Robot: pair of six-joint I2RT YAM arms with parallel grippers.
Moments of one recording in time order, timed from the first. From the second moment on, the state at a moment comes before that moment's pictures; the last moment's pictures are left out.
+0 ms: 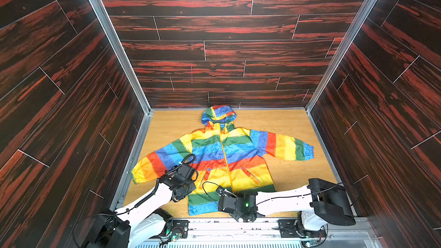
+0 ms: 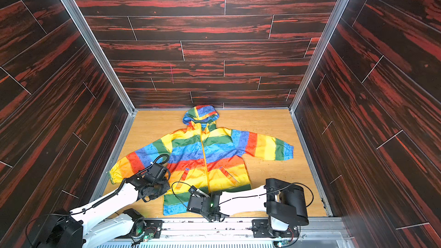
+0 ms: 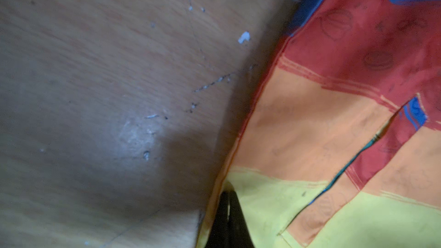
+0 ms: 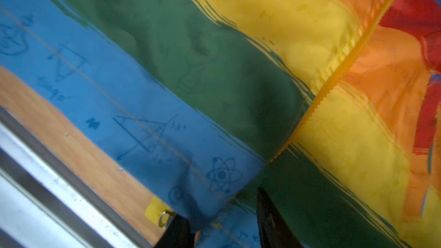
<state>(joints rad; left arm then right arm) -0.49 1.05 0.41 -0.60 -0.07 -1.01 1.48 1.64 0.89 -0.56 0.35 0.47</state>
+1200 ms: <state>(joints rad) -0.45 1.00 0.46 -0.68 -0.05 -0.94 1.39 1.37 0.92 -0.79 -0.09 0.61</state>
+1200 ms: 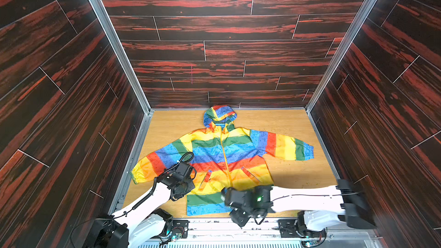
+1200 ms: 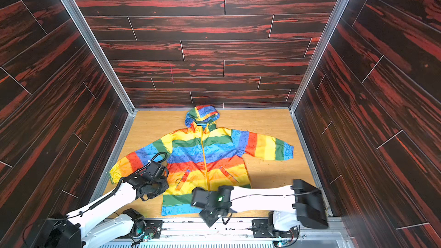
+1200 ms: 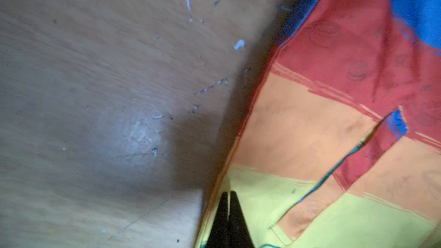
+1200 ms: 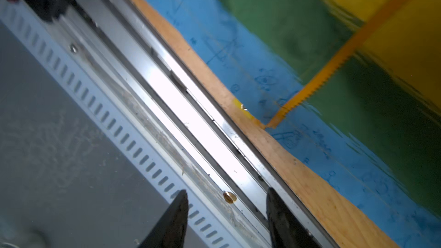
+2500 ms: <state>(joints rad) -0.20 1.42 1.03 -0.37 -0.02 -0.60 0.49 1.75 1.42 -0.32 -0.58 0.47</state>
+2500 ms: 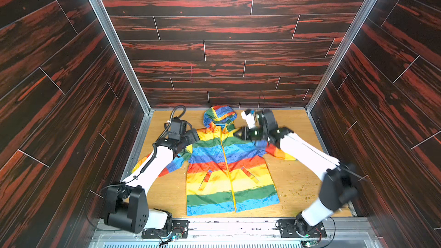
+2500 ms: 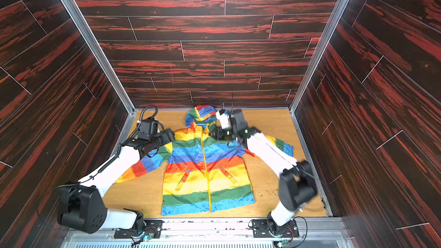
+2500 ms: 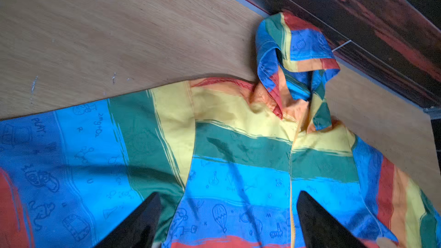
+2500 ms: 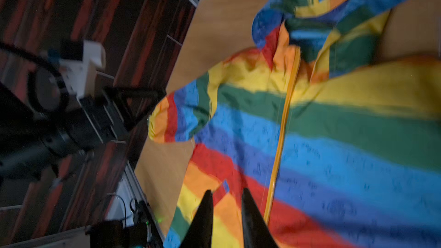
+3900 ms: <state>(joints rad) 0.23 1.37 0.70 -0.37 0.12 -0.67 0.50 2.78 2.56 -0.76 -0.49 0.49</state>
